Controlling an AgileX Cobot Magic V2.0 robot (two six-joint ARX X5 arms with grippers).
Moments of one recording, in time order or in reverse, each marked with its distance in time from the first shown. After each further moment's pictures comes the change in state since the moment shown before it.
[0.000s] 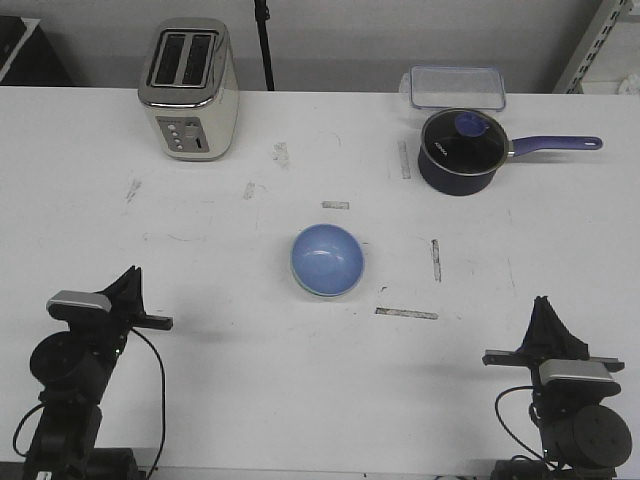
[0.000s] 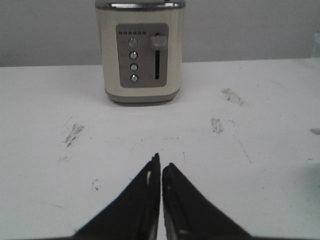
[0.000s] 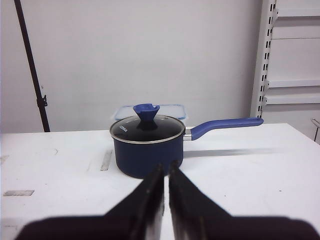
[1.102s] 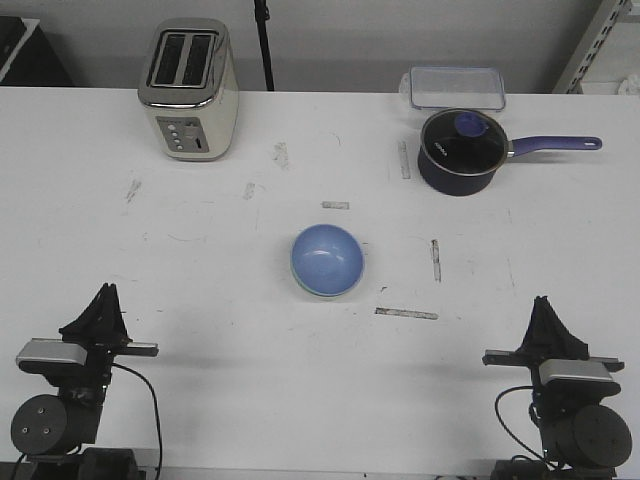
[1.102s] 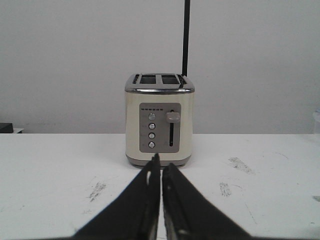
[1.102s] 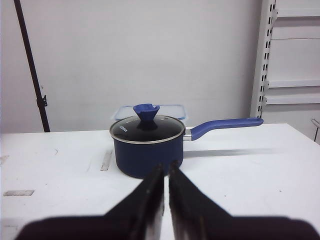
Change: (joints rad) left arm -0.036 -0.345 -0.065 -0.042 -0.103 -0.017; right arm 0.000 0.000 0.000 0.000 0.000 0.000
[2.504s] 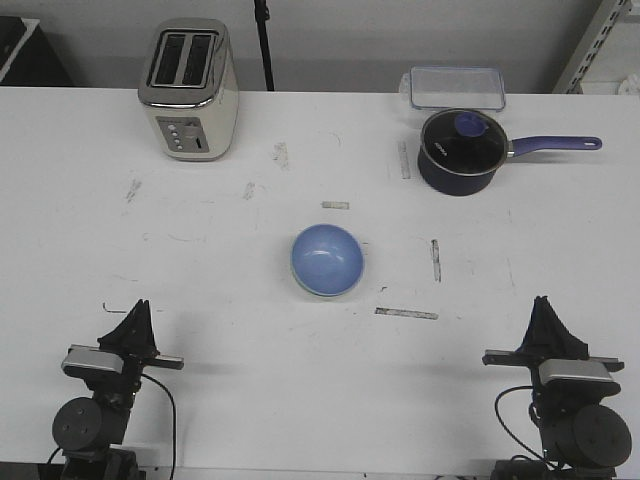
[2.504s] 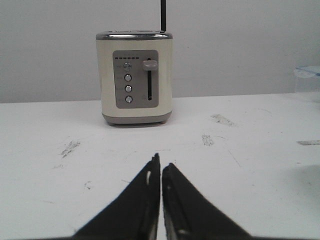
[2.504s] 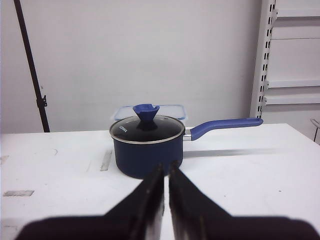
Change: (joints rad) left arm -0.096 -0.146 -0.301 0.129 -0.024 0.027; right arm 0.000 0.000 0.000 0.000 0.000 0.000
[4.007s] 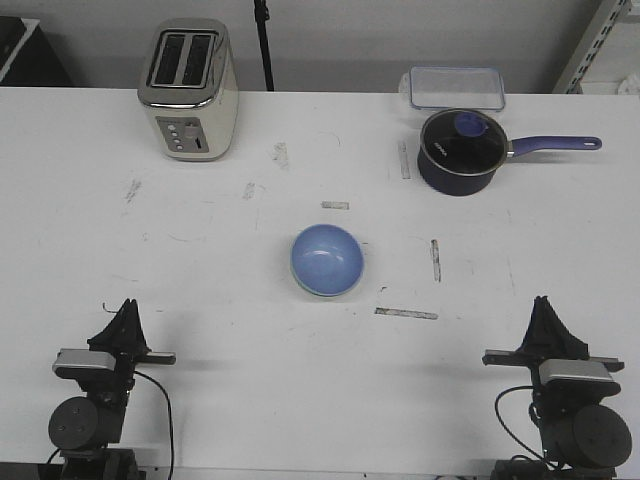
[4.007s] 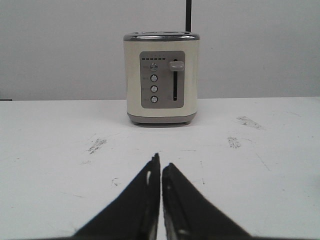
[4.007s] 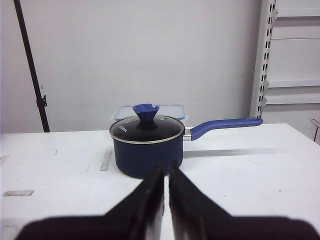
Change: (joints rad) left arm 0.080 -0.001 0.000 -0.010 -0.004 0.000; right arm 0.000 0.000 0.000 0.000 0.000 0.000
